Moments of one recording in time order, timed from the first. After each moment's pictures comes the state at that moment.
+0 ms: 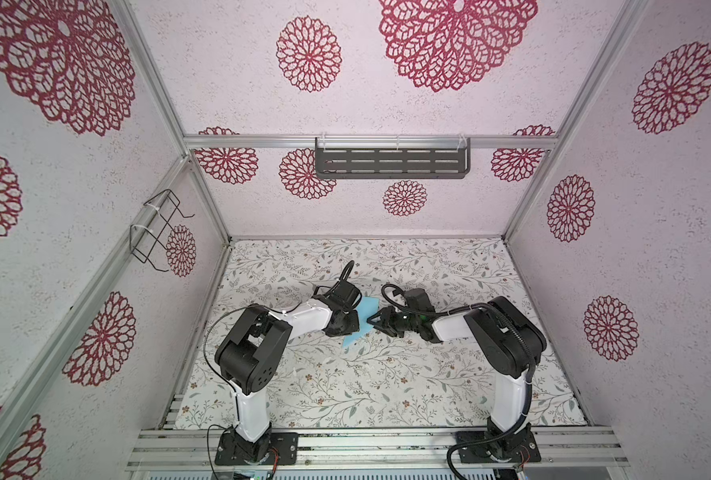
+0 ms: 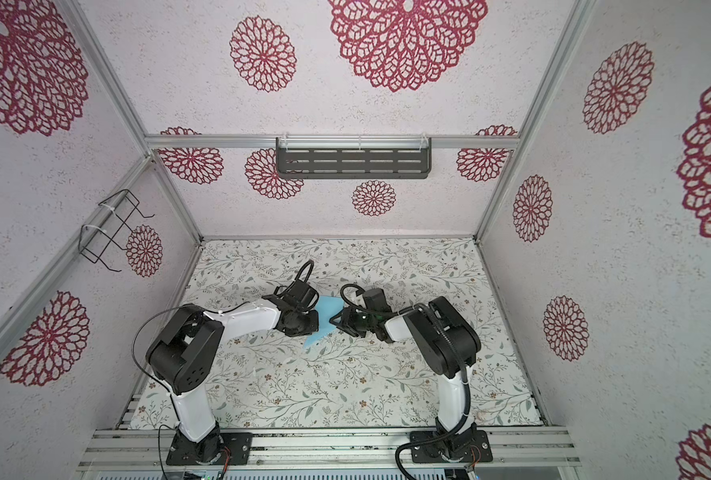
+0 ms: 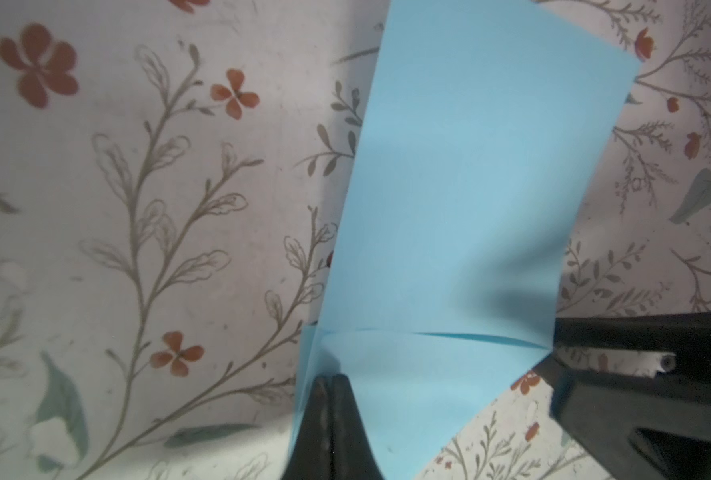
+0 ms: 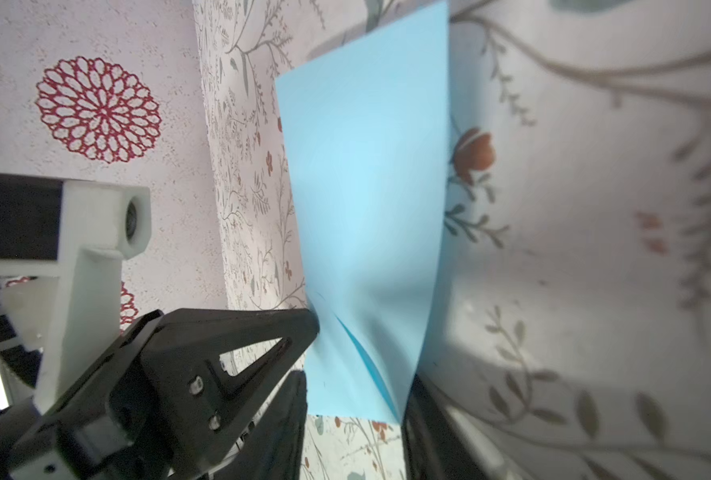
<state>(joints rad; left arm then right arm) -0.59 1.88 1.12 -0.42 0.01 -0.67 0.55 1.96 0.87 0.44 -0.63 1.00</state>
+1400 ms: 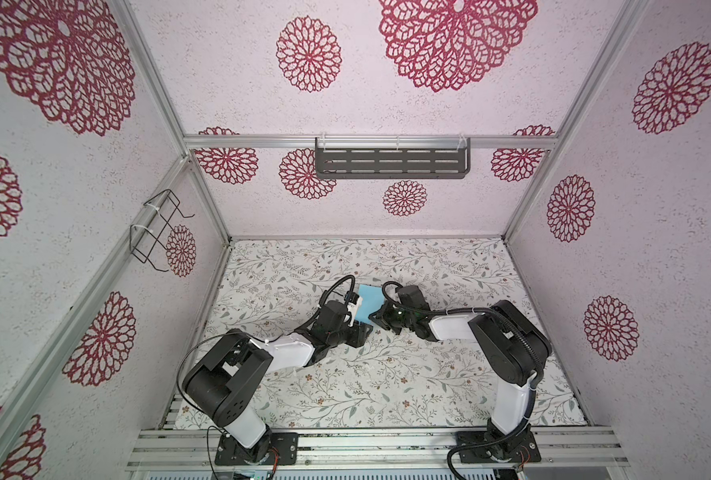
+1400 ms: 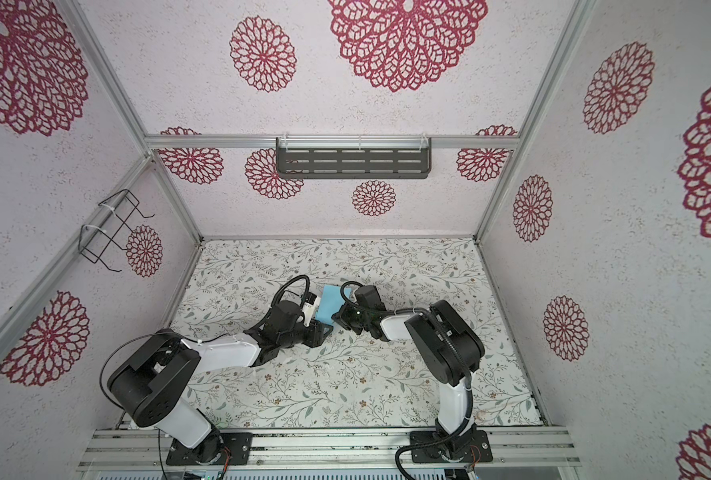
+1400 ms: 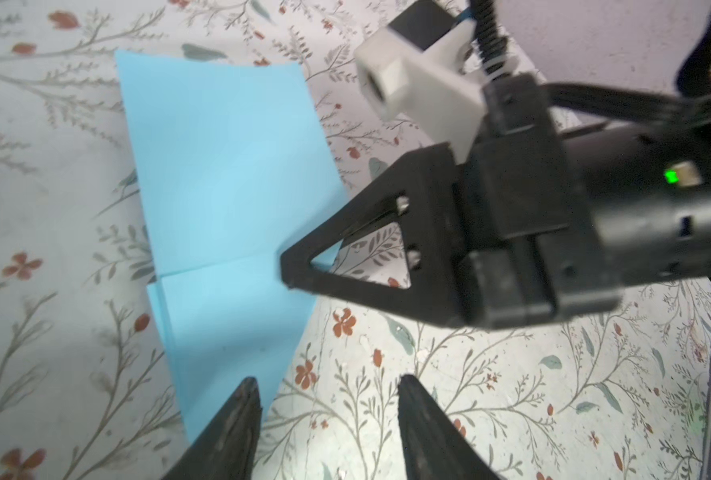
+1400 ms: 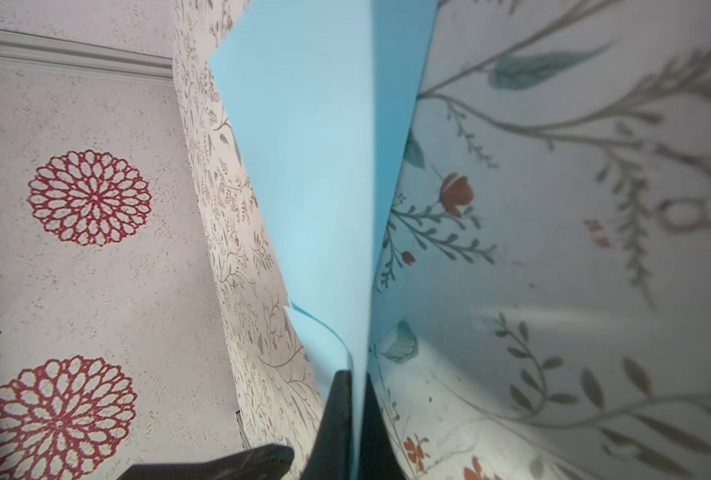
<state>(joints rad) -0.65 1.65 0.67 0.37 0.18 -0.28 0.61 1.90 0.92 0.31 -0.40 1.16</state>
